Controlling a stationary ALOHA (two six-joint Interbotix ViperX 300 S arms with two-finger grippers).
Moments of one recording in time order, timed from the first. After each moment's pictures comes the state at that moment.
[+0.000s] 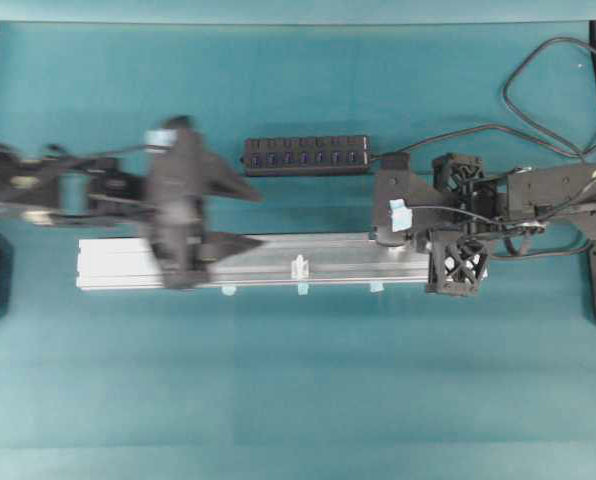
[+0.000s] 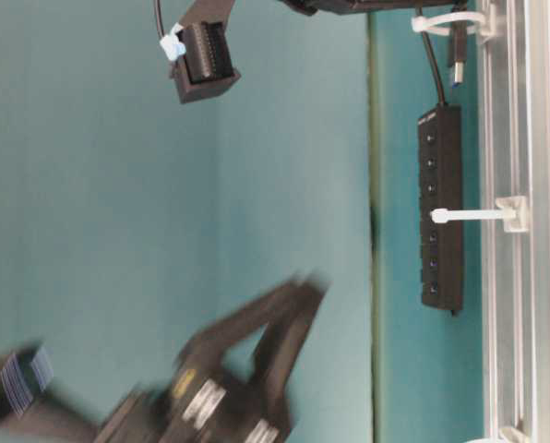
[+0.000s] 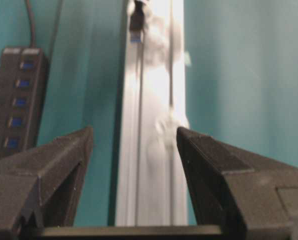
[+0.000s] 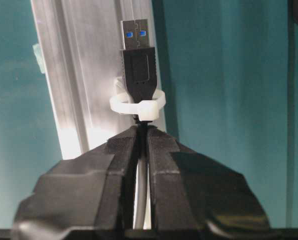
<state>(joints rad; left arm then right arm) 0.10 -0.13 0.70 0.02 -0.02 0.04 -0.11 -0.11 0.79 -0.13 0.54 0.08</state>
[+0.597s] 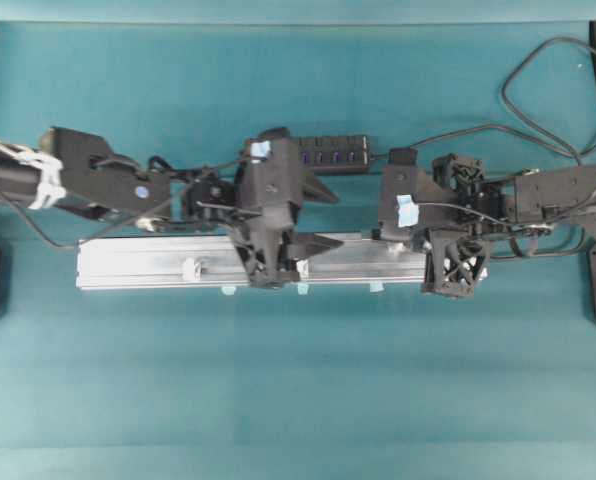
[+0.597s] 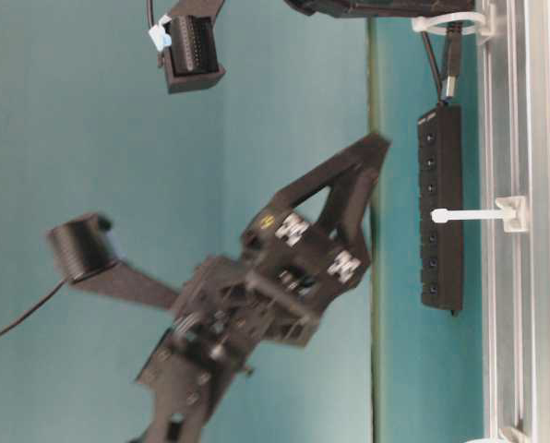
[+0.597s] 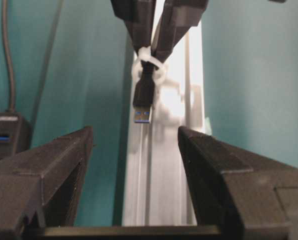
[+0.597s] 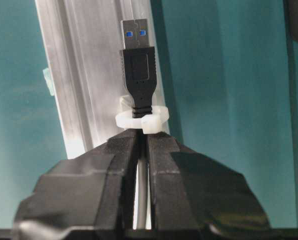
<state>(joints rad) 0.10 0.18 0.50 0.02 -0.19 0.04 -0.11 -0.13 0.82 -0.13 0.46 0.12</state>
